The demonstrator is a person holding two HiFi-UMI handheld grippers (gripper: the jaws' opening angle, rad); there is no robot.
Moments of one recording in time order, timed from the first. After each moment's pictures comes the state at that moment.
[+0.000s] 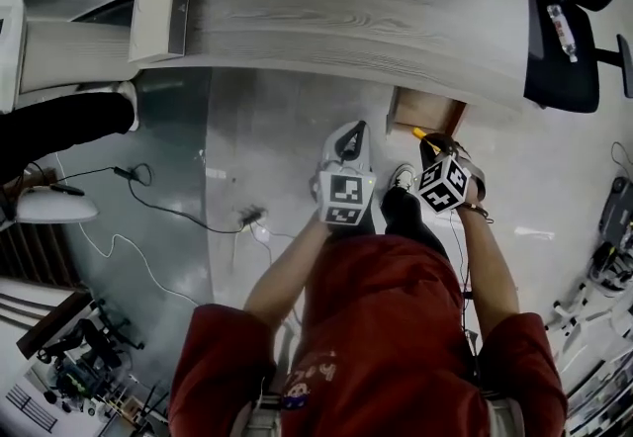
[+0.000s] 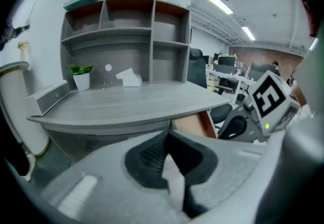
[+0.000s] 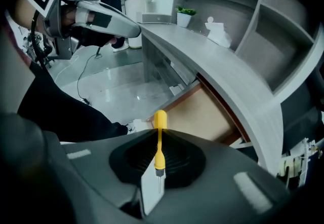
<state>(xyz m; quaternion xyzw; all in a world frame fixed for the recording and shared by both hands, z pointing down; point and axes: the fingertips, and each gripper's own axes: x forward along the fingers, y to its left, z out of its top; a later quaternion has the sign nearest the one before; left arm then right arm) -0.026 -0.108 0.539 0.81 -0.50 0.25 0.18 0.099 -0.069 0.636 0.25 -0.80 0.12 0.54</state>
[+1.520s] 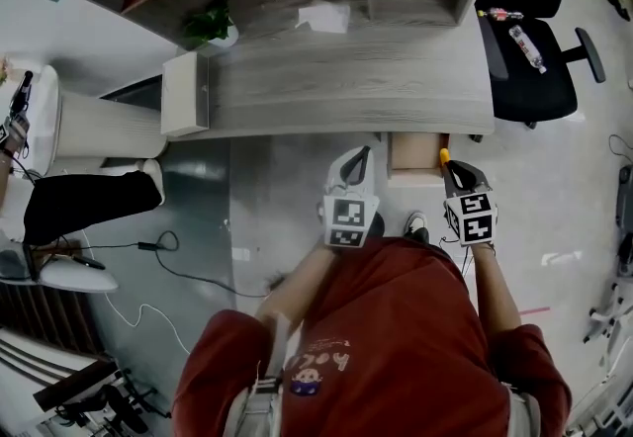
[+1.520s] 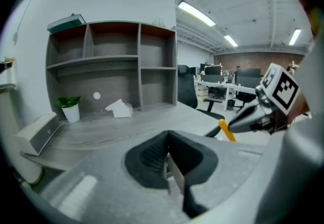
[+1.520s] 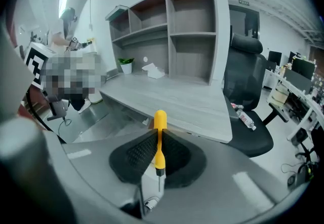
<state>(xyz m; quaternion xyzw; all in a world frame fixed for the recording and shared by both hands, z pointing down) 0.005 -0.128 0.425 0.86 -0.46 0.21 0.10 0.166 -0.084 0.486 0.49 -0.78 0.24 0.30</state>
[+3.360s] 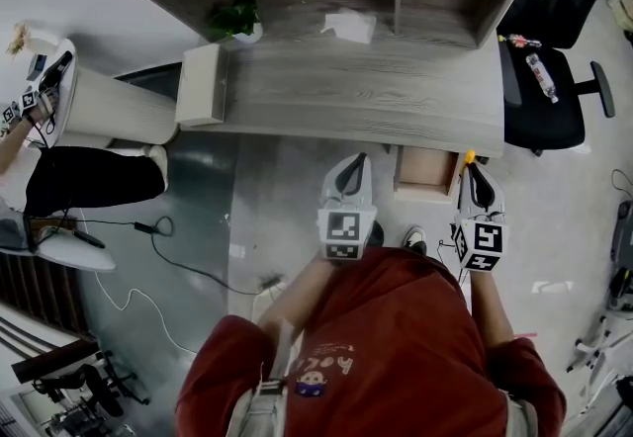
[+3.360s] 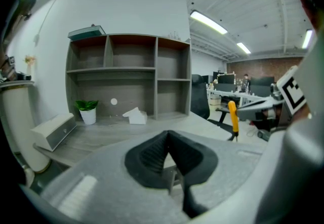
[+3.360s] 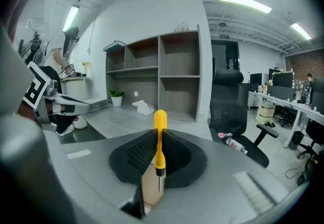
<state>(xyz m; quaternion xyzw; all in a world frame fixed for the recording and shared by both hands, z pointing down) -0.030 -0.133 0.386 0.83 -0.53 0.16 0.10 0.174 -0.115 0.395 0.59 -0.78 0.13 0.15</state>
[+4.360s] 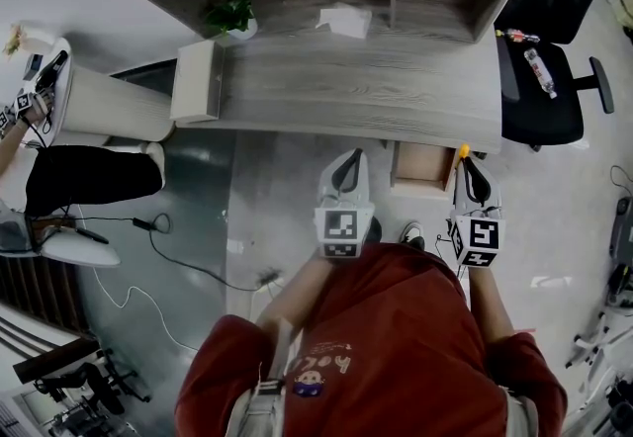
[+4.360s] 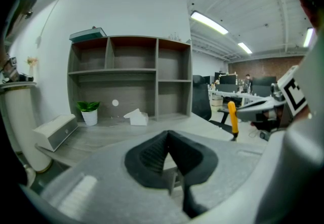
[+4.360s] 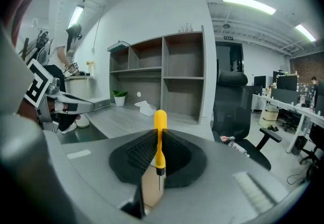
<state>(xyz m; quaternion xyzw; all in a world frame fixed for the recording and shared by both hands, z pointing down) -0.028 -0.134 0.383 0.82 -0.54 0.16 0.10 0.168 -0.120 0.392 0.57 -0.80 0.11 0.16</state>
